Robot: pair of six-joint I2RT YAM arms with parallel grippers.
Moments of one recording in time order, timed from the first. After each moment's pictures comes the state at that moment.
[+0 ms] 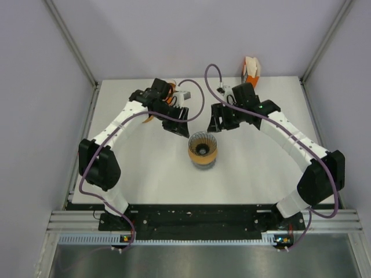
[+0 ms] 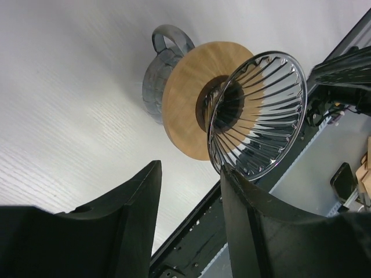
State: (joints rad) left arm -0.43 1.75 1.65 -0.98 0.59 -0.05; right arm 0.48 1.53 1.44 -0.68 -0.36 0.23
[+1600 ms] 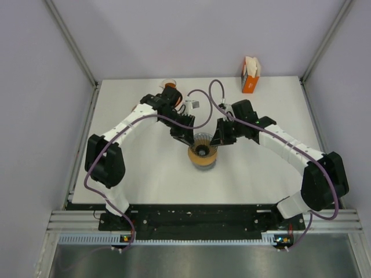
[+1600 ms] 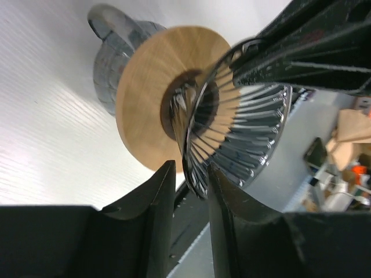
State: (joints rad) left arm -0.49 1.79 1.56 -0.97 0.71 -0.13; right arm 0.50 1.47 1.09 -0.48 -0.47 0.43
